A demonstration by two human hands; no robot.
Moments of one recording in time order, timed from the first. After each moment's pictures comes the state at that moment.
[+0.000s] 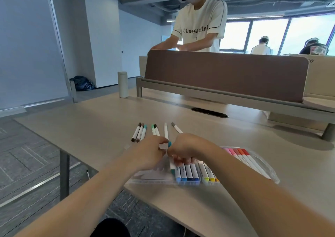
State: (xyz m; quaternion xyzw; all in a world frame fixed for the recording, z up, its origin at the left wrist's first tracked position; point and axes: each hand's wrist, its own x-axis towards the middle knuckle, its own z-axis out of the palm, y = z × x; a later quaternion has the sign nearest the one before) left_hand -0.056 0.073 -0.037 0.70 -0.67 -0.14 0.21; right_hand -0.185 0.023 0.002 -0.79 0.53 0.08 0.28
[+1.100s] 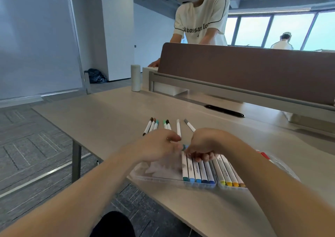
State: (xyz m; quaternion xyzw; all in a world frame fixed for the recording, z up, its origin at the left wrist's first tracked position) left_hand -0.035 0.068 -0.034 0.66 -0.69 -0.19 0.24; right_hand -0.185 -0.011 0.001 -0.78 0.54 0.19 0.27
